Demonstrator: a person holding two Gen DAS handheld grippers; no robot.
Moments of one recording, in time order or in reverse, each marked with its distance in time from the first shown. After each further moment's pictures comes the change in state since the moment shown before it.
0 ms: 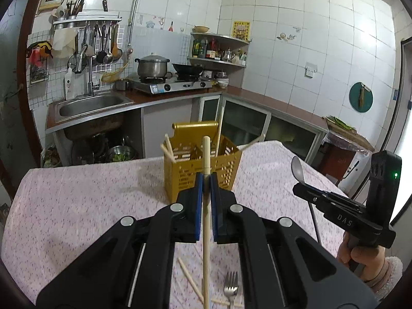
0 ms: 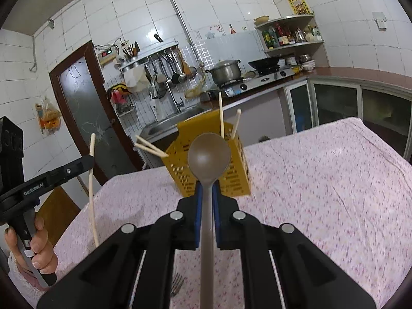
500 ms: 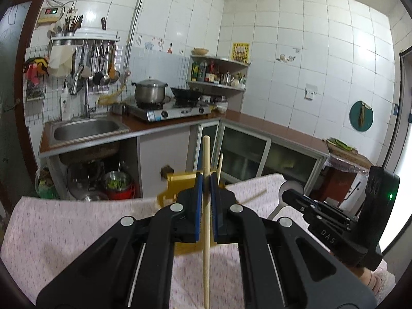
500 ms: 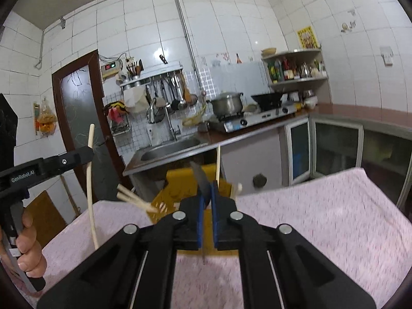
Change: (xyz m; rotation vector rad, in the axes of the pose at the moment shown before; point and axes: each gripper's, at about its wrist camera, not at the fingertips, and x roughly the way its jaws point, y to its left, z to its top) left arm 0.034 -0.003 0.064 -0.001 -0.133 -0.003; right arm 0.036 0.009 0.061 -0.109 -0.166 -0.045
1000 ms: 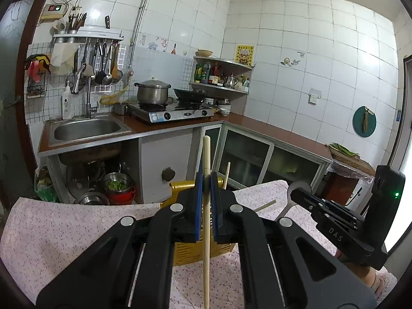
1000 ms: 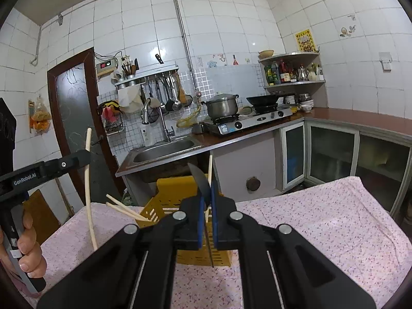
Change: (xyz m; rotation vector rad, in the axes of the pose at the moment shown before) left arm 0.014 0.009 0.004 -0.019 -0.010 0.008; right arm 0.006 -0.001 0.014 -0.021 0.001 -0.033
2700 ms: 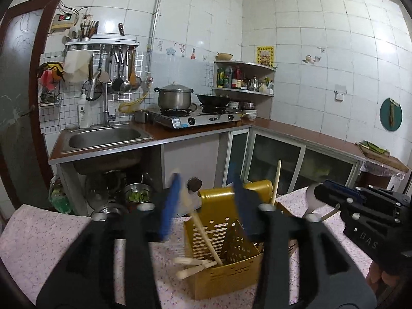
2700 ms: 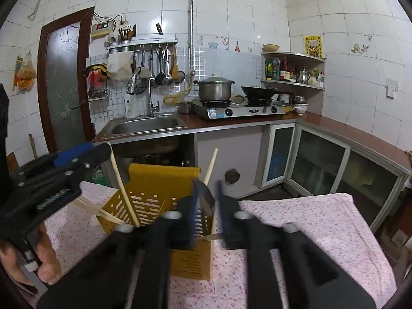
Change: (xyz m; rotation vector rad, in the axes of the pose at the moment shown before) left arm 0.080 0.027 -0.028 0.038 -0.063 0.153; right arm 0.075 0.021 0.002 -0.175 0.103 -0.126
